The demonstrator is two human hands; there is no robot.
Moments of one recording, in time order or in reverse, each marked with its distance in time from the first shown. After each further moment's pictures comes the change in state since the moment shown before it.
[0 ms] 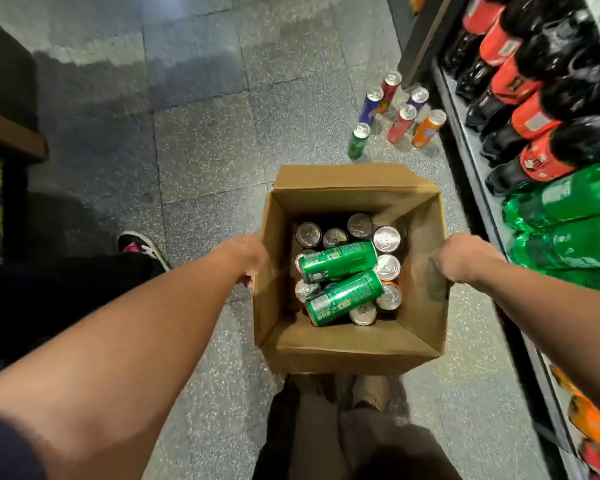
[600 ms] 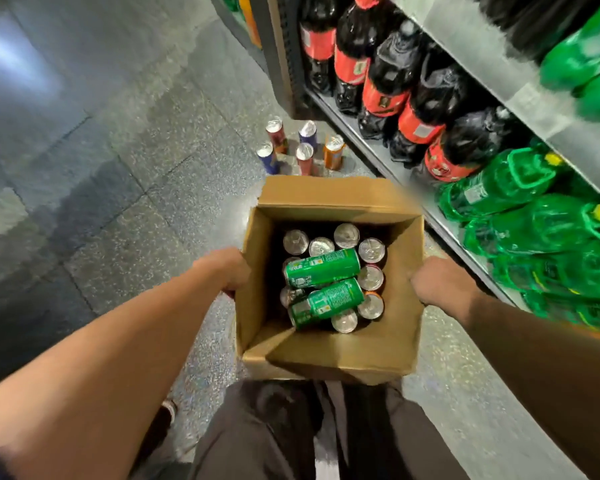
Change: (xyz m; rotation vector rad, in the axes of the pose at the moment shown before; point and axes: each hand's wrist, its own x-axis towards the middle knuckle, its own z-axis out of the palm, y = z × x) left_hand 0.108 0.249 -0.117 0.551 -0.069 0.190; right_hand 0.120 0.075 -0.045 0.435 -0.146 0.333
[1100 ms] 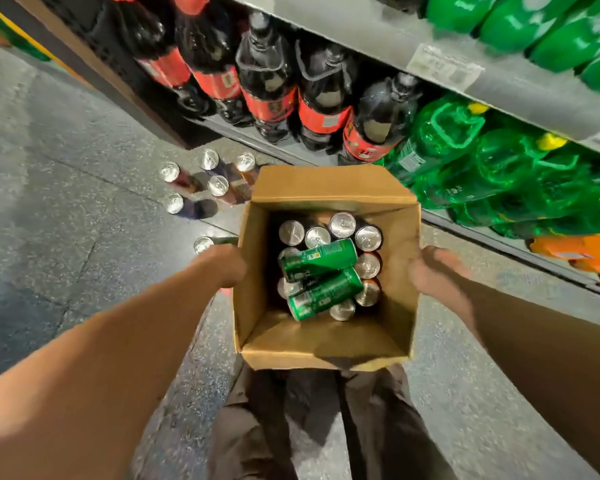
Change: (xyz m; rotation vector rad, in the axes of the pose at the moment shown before) left_hand 0.130 0.121 -0.069 0.563 0.078 0.356; right_hand 0.057 0.021 0.010 0.517 -0.007 0.472
